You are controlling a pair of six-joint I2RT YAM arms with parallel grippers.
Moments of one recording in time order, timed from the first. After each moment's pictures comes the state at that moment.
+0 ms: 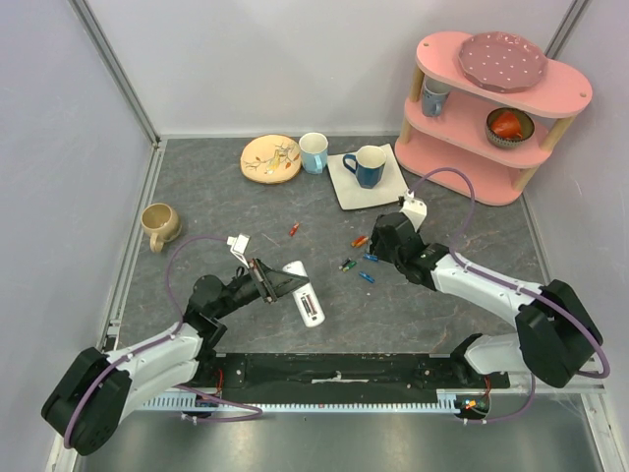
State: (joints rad) left arm -0.58 0.88 0.05 0.94 0.48 -1.16; right arm 0.66 1.32 0.73 -0.16 0.42 0.80
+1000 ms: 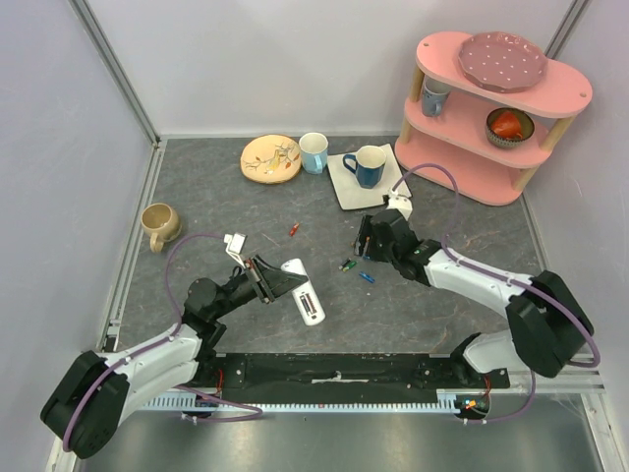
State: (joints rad) left arm -0.58 0.86 0.05 1.03 0.50 -1.16; right arm 0.67 1.36 0.75 -0.10 0.28 0.70
